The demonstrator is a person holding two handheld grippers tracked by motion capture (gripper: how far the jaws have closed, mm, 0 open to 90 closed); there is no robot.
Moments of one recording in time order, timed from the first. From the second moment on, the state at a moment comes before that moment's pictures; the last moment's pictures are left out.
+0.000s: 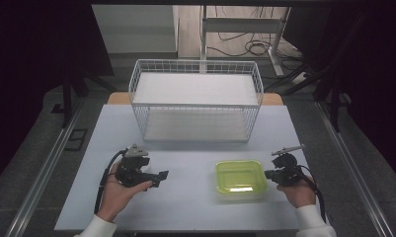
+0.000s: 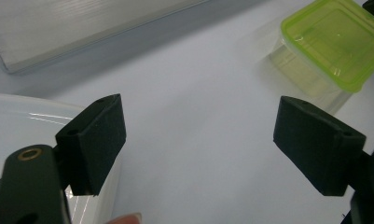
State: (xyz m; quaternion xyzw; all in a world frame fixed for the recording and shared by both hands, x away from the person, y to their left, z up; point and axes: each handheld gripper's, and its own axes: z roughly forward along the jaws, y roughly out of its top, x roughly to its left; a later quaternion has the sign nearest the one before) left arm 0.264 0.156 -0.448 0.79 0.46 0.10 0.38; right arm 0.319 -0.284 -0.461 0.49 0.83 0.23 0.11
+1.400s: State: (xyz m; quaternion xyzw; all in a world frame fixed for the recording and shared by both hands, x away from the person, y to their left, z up) left arm 0.262 0.158 -0.453 0.79 0.47 0.09 0.39; right arm 0.314 -0.207 -0.468 0.43 0.85 0.29 0.06
